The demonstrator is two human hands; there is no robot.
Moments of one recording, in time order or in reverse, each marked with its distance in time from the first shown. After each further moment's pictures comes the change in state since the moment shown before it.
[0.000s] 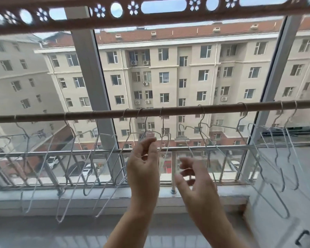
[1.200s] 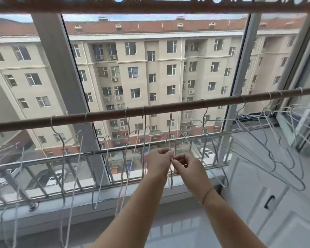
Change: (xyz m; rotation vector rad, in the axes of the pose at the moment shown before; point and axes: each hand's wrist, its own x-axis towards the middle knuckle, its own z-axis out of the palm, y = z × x) left_hand 0.046 -0.076 0.016 0.070 -0.386 -0.689; right_hand 0.034 0.039 0.052 -0.036 0.063 0.306
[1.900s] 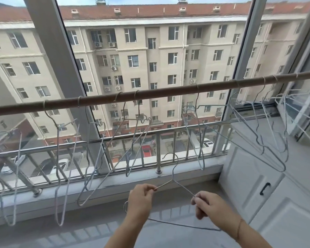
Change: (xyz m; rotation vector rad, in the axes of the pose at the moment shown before) left_hand -0.048 -0.126 -0.069 0.560 0.013 0.080; right_hand -0.078 0.094 -0.057 -0.208 -0.413 0.276
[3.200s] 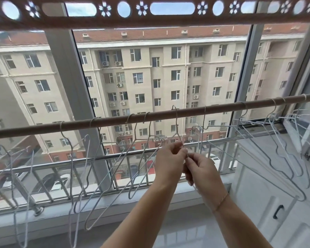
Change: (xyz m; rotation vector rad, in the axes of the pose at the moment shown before) left_hand 0.013 0.176 -0.024 -0.452 -0.014 0.209; right_hand 0.040 -0.141 -0.011 0.476 0.359 -0.318
